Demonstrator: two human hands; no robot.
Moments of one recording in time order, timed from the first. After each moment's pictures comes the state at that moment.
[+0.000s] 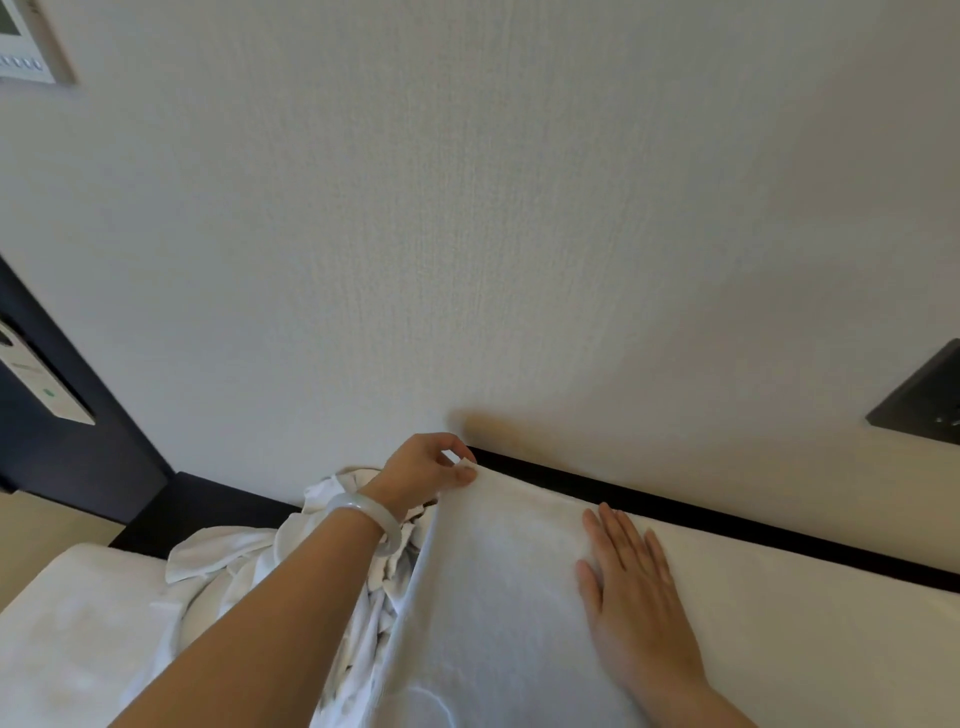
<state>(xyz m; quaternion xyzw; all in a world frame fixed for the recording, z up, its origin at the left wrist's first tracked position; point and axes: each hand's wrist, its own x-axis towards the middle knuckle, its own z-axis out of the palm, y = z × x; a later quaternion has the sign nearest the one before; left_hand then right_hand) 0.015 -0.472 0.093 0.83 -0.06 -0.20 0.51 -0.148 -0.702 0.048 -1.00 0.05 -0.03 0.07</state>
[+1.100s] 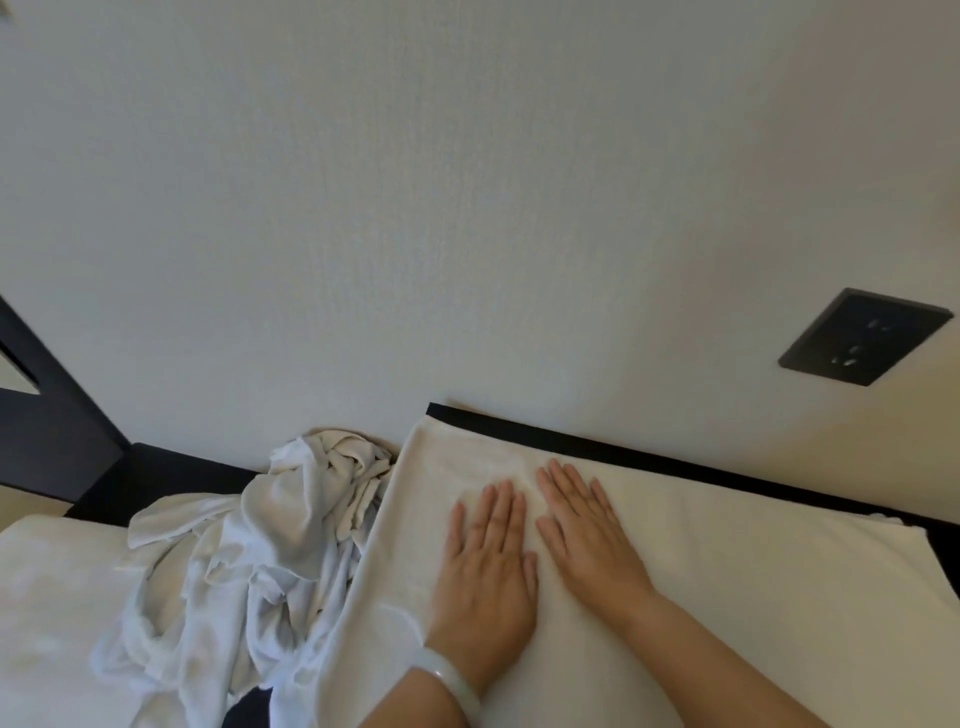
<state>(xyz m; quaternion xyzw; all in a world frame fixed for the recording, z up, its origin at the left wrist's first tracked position) -0.169 -0.556 0.064 0.96 -0.25 -0.04 0.10 -0.160 -0.721 0.052 -0.99 -0.03 0.00 0.10</state>
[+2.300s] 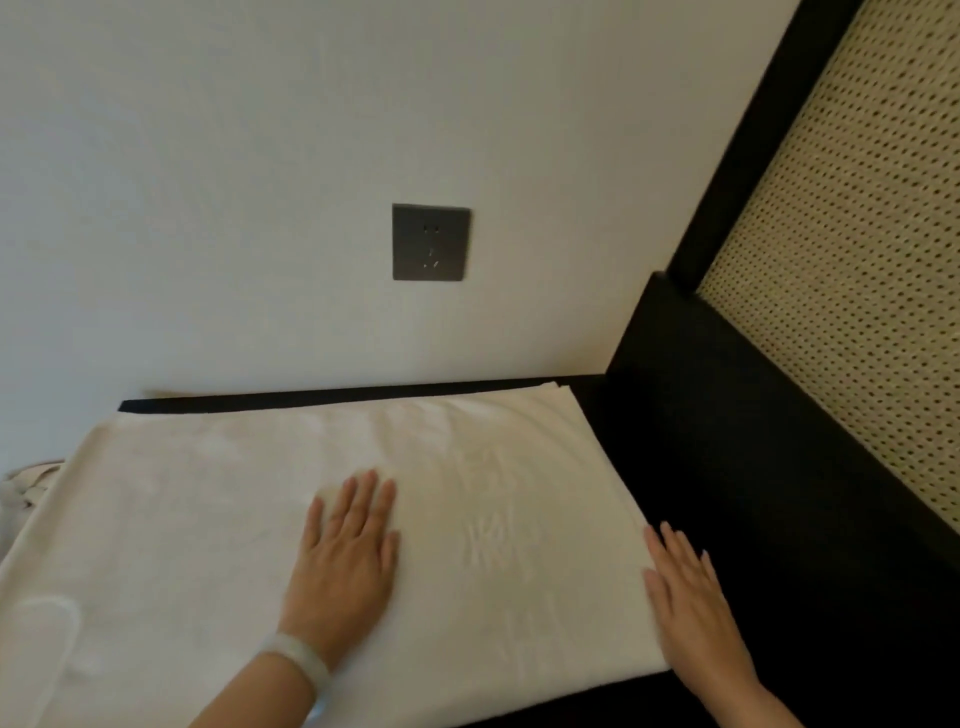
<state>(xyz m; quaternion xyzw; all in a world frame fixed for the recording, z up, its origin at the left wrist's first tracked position) -0.285 -0.685 0.061 0.94 -0.33 0.02 0.10 -0.514 -0.970 0.058 -0.92 0.37 0.03 0.12</state>
